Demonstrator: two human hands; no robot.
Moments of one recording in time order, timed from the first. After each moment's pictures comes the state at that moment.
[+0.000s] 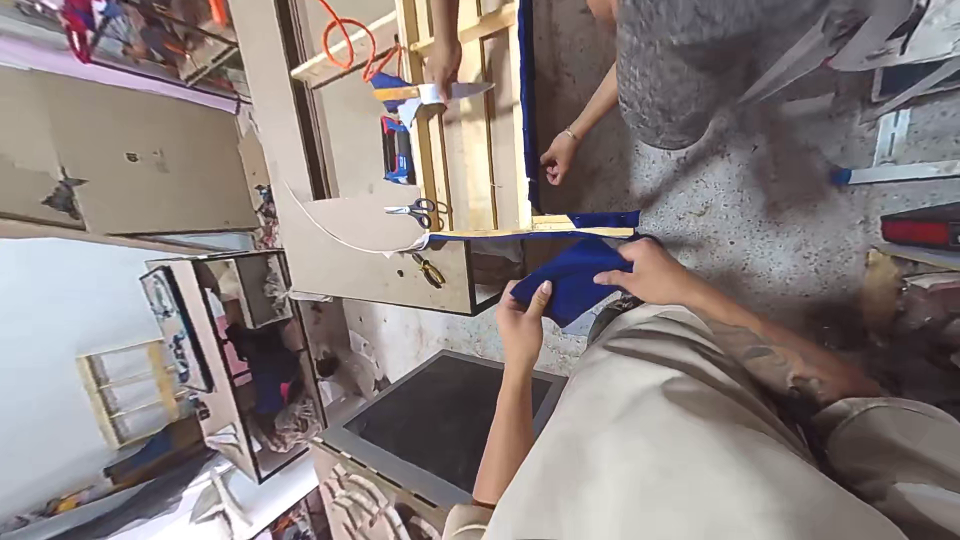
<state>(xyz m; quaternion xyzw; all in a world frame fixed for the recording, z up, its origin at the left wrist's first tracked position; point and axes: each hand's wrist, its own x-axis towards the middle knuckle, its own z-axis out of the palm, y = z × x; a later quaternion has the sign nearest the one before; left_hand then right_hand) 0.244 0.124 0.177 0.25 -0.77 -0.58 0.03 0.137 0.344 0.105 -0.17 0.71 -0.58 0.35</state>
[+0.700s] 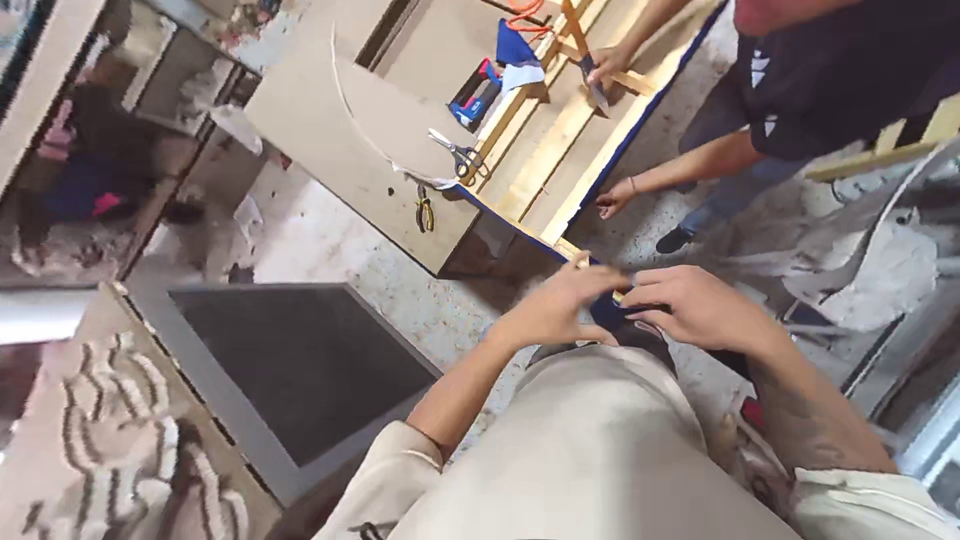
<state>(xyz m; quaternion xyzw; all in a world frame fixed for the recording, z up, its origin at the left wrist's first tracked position) 0.188 0.109 0.215 -0.07 -0.90 -0.43 -0.04 0.020 0.322 0.226 -0.65 0.65 -0.31 0.25</state>
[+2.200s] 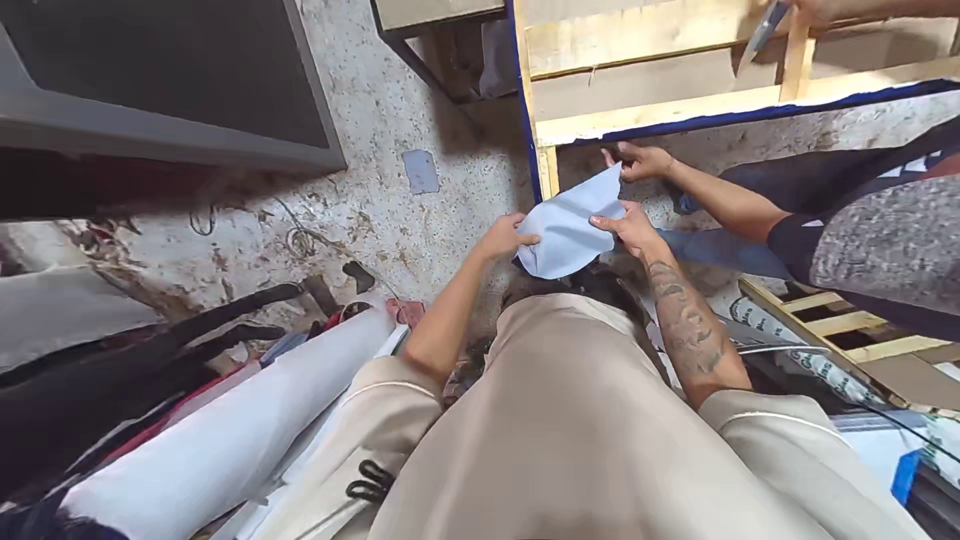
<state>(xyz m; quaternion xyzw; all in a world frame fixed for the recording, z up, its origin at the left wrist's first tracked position) 0.198 0.218 -0.068 0.53 -0.55 -0.65 0.04 -0.126 0.247 -0.022 -0.29 0.62 -0.28 0.67</state>
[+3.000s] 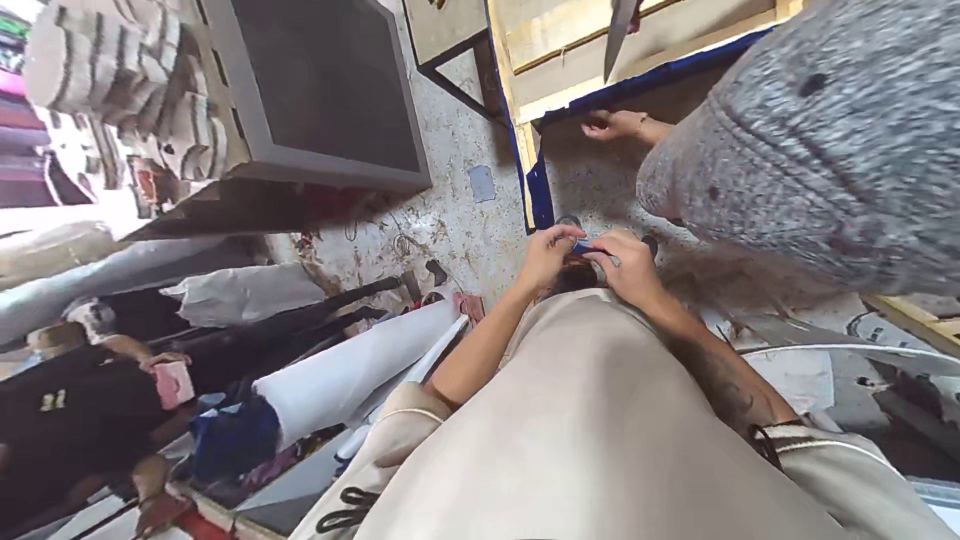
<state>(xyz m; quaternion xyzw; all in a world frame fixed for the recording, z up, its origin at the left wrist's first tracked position) 0.009 0.357 0.105 0.61 -0.40 -0.65 0.18 -0.176 0.405 0.055 -0.64 0.50 -0.40 0.42</state>
